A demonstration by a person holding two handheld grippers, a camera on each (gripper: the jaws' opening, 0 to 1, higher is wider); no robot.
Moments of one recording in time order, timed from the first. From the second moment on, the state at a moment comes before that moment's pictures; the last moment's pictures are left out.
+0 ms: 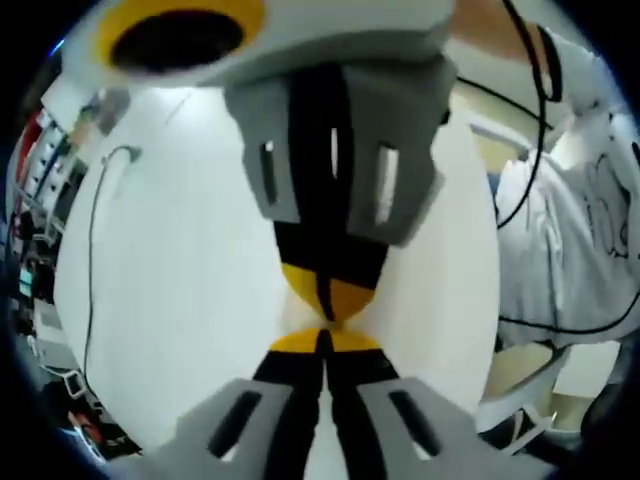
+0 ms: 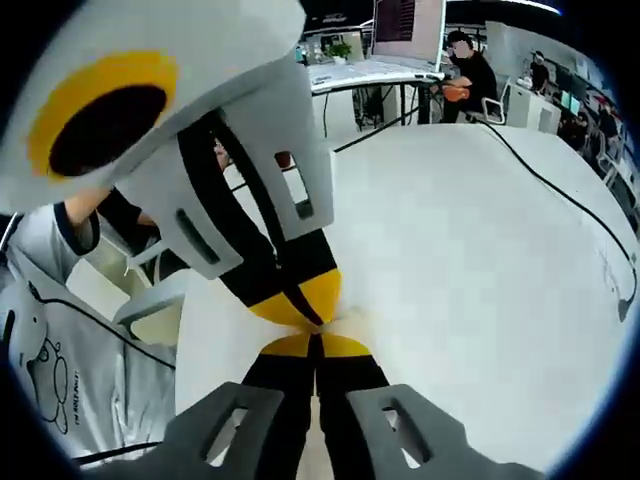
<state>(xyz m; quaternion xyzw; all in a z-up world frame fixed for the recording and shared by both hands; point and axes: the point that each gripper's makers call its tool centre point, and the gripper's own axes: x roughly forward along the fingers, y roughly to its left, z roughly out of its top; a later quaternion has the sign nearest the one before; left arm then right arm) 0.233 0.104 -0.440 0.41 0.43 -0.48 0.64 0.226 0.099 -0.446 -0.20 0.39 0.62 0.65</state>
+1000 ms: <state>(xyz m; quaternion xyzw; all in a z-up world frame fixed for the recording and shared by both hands) 0.221 0.077 -0.433 0.39 0.33 -0.55 0.67 0.215 -0.030 -0.429 -0.05 0.31 0.59 0.75</state>
